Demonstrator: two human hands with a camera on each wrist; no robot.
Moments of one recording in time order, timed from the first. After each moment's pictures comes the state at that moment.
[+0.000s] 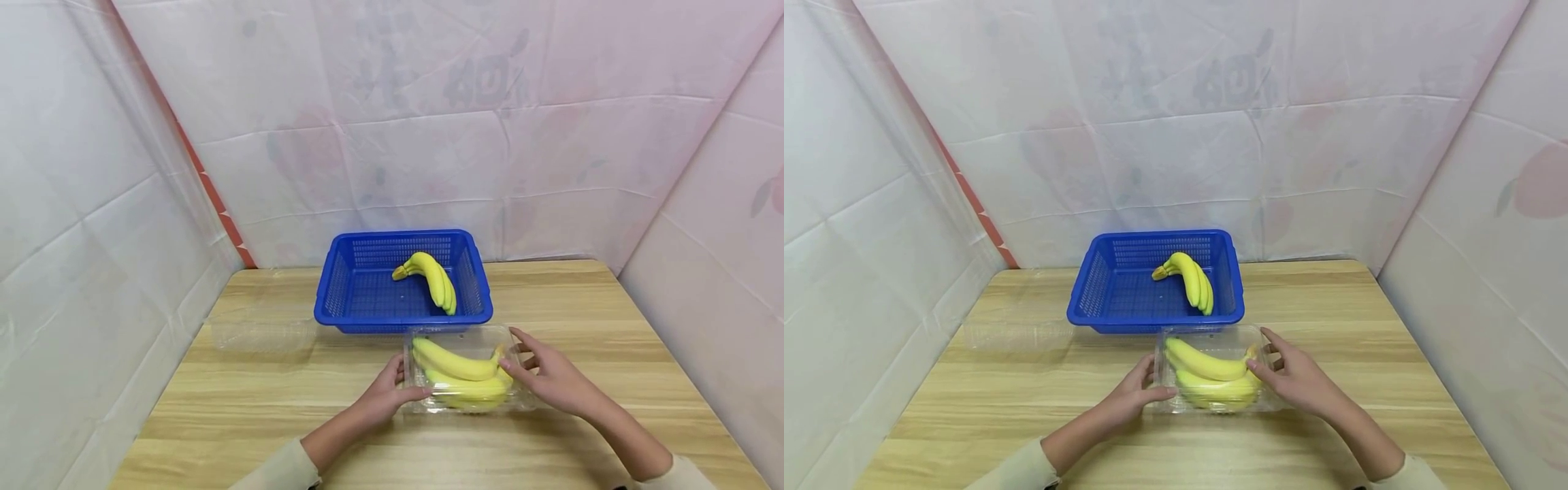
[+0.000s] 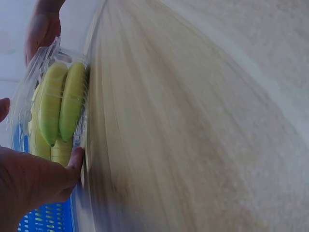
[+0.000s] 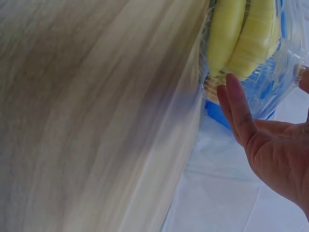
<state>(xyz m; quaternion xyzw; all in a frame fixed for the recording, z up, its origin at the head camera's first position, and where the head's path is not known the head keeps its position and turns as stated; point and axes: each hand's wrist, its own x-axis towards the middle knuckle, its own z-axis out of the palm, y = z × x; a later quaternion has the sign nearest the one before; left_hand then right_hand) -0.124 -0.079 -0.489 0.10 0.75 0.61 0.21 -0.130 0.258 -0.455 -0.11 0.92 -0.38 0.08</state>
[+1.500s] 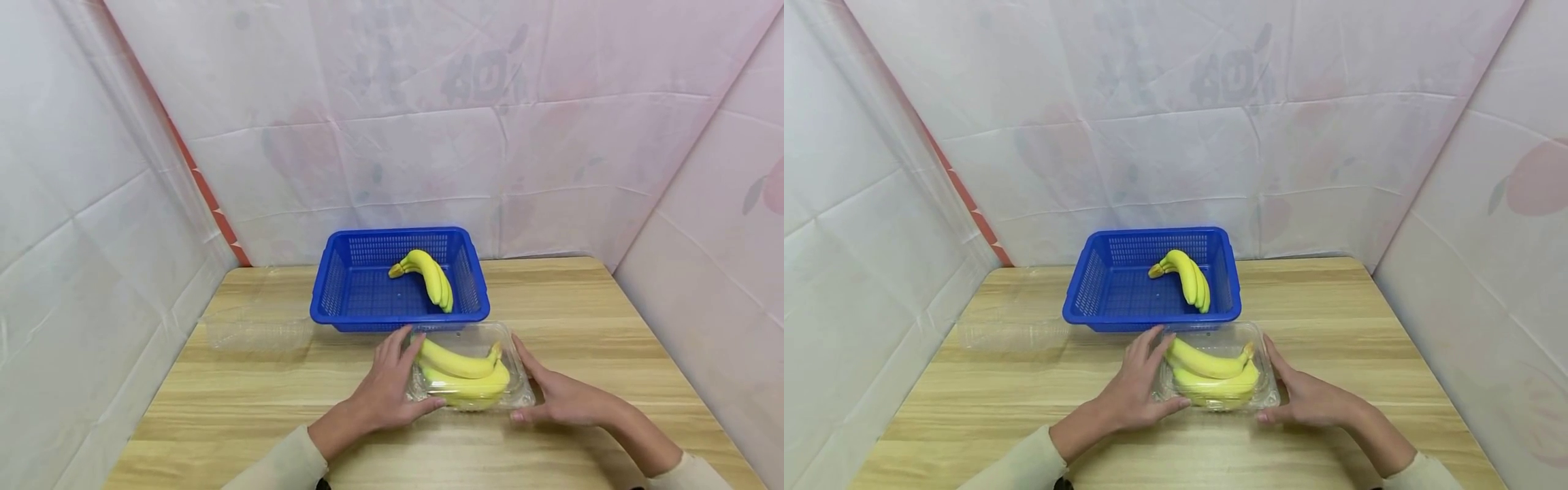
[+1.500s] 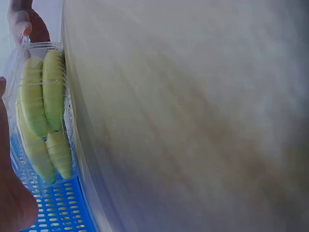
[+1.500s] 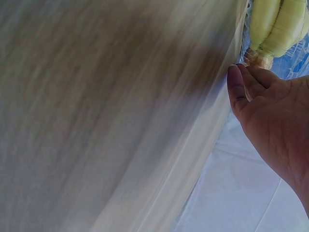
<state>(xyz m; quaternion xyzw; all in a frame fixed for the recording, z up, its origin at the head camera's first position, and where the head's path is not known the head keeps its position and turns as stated) -0.137 -0.074 -0.494 0.32 0.91 0.24 -0.07 -0.117 0.290 -0.474 -0.21 0.87 -0.40 0.21</state>
